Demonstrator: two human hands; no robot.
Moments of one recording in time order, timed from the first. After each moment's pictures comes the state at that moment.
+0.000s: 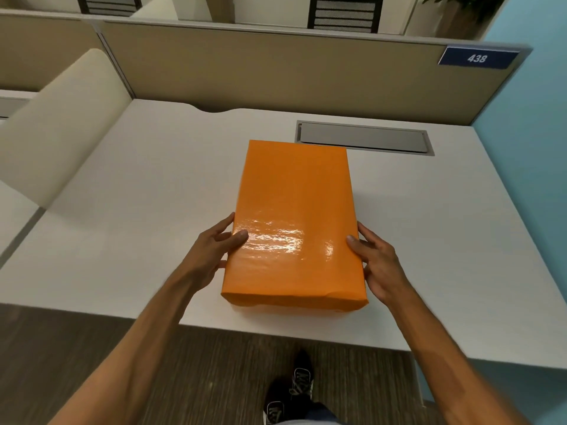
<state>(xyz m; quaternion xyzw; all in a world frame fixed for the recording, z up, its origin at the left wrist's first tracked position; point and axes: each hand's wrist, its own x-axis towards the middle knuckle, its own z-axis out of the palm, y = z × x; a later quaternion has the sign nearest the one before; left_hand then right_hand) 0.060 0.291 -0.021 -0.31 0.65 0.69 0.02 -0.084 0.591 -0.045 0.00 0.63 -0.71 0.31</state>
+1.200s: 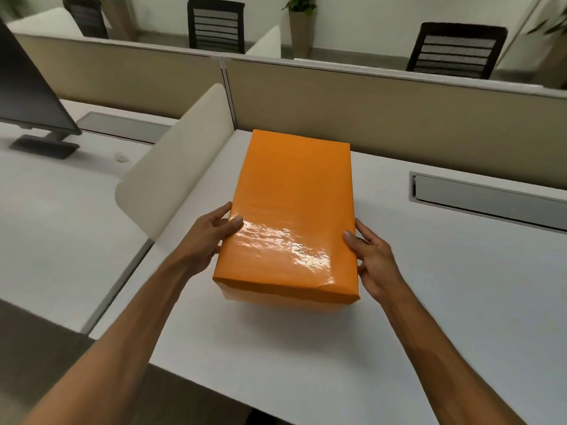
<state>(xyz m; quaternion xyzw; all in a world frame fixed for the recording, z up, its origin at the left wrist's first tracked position) 0.076 -0.024 0.012 -0.36 0.65 0.67 -0.07 -0.114 0.248 -0.033 -0.05 0.61 -0.70 0.36</state>
